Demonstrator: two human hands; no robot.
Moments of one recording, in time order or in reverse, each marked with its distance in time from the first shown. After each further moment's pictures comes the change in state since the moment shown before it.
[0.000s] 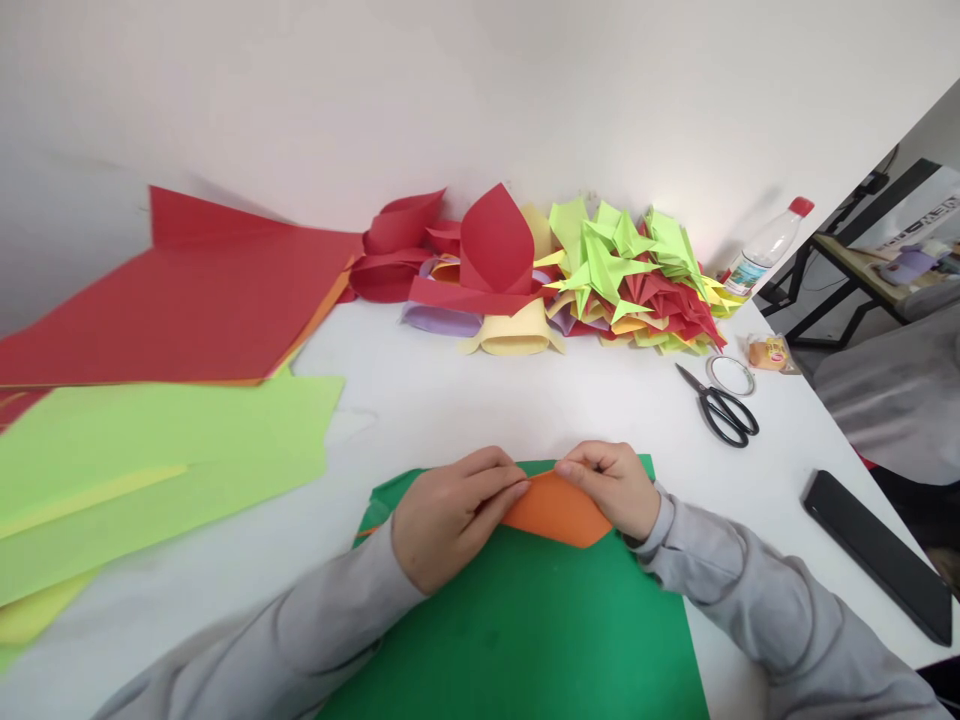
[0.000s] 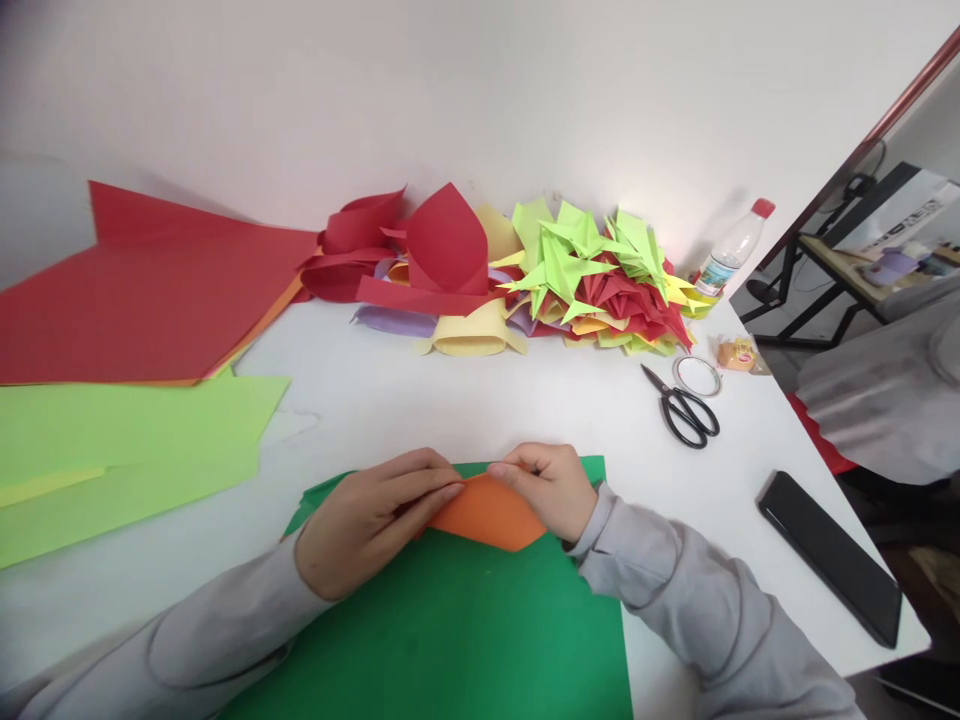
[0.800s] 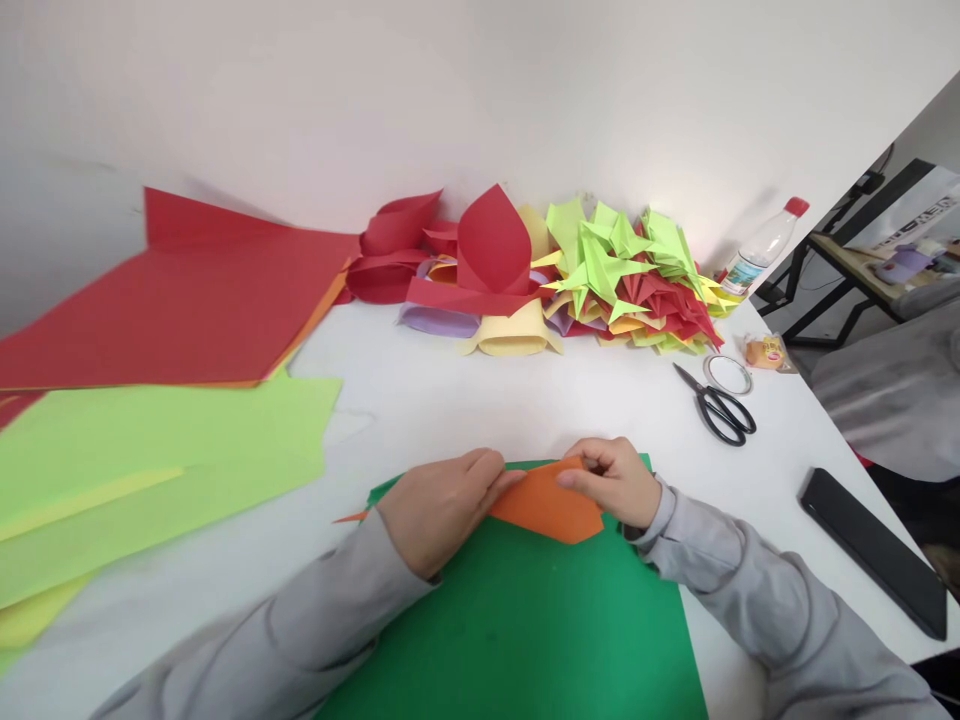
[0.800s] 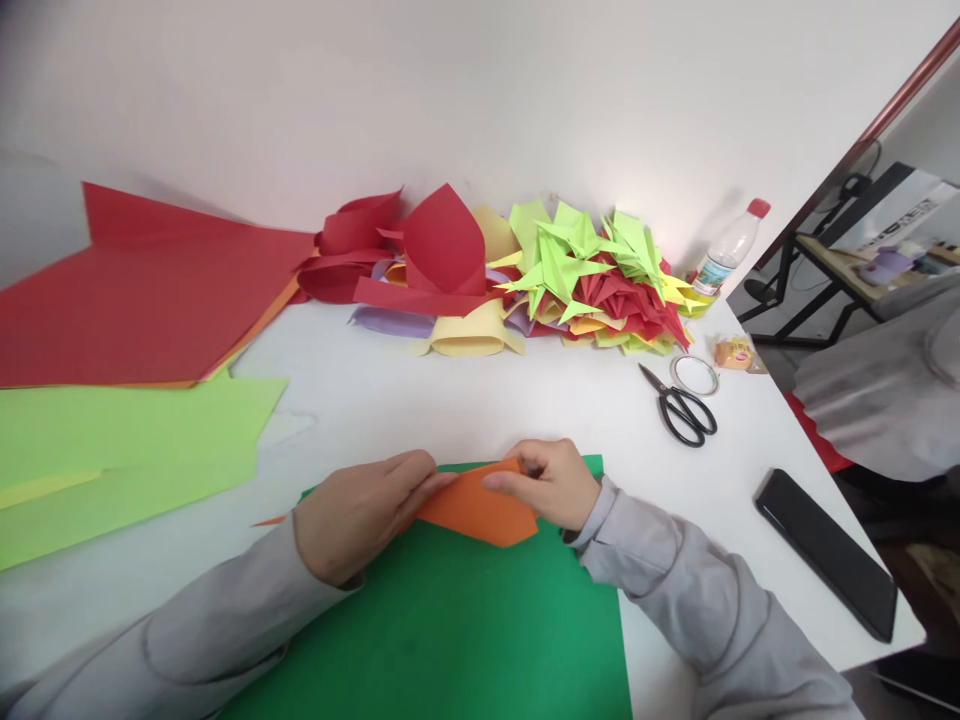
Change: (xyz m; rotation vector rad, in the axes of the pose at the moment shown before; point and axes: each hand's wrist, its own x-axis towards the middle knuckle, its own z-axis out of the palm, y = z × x) left_hand 0.001 -0.011 0.002 0.595 0.011 0.089; right_hand 0.002 -0.001 -0.011 -0.066 -0.101 -0.022
